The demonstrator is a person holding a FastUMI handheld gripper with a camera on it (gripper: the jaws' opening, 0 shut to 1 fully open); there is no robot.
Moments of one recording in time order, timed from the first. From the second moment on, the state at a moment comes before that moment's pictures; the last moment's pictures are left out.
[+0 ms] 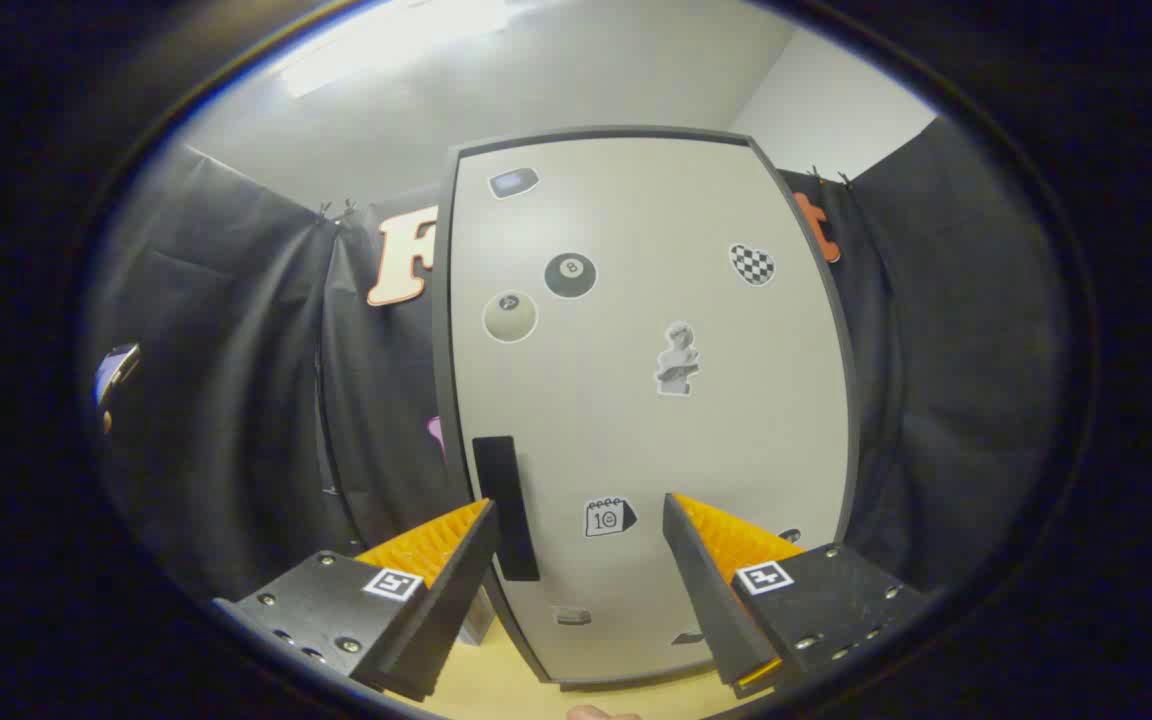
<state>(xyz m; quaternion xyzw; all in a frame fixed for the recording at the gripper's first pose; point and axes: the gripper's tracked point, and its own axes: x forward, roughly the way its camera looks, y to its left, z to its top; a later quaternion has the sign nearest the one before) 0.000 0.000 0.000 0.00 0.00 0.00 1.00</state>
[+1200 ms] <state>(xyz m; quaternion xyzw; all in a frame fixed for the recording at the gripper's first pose) 0.069 0.043 -0.034 -0.02 0.05 0.04 1.00</state>
